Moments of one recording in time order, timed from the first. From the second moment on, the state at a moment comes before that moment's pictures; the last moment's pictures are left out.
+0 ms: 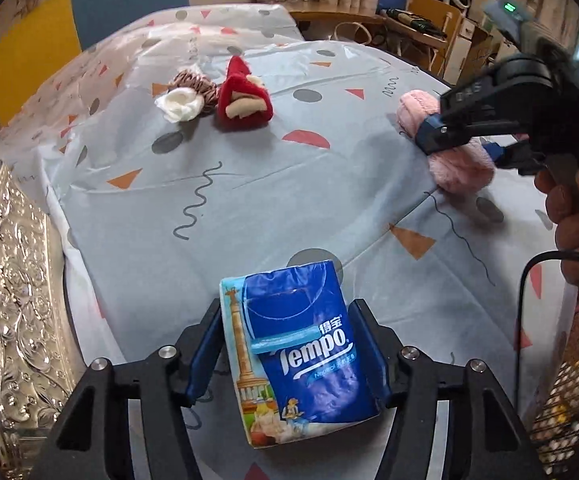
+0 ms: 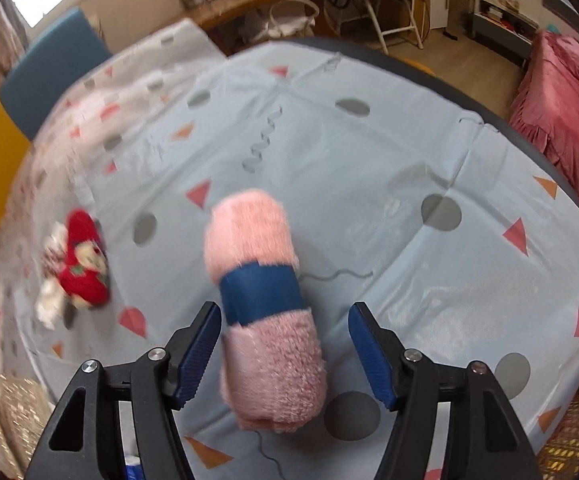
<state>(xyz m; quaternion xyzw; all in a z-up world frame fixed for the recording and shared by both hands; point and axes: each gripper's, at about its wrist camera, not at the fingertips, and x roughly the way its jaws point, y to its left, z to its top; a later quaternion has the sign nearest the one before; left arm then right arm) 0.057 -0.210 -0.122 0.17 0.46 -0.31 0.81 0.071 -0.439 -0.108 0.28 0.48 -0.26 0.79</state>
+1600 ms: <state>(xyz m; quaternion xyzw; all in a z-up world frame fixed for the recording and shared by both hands) 0.087 0.119 0.043 -0.02 0.30 0.04 0.95 0.101 -0.366 -0.118 0.02 0.53 -0.24 0.81</state>
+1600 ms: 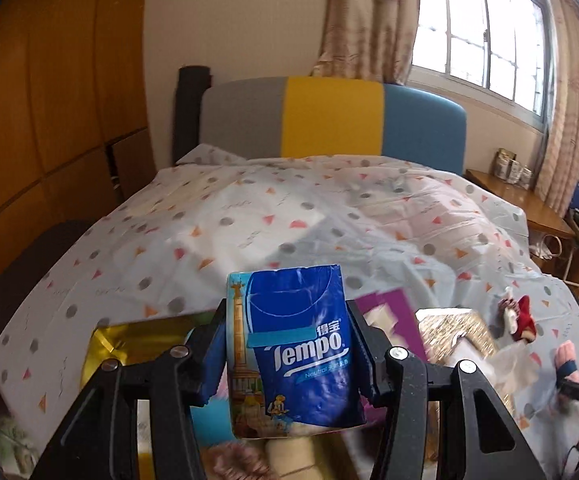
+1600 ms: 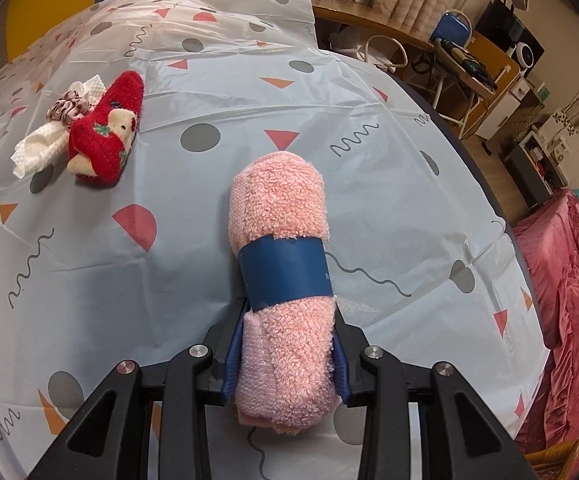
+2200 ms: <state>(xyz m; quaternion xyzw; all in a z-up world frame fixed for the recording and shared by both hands) 0.009 0.198 -0.014 -0.06 0.35 0.12 0.93 0.103 -0.350 -0.119 -0.05 0.53 -0.25 0.81</state>
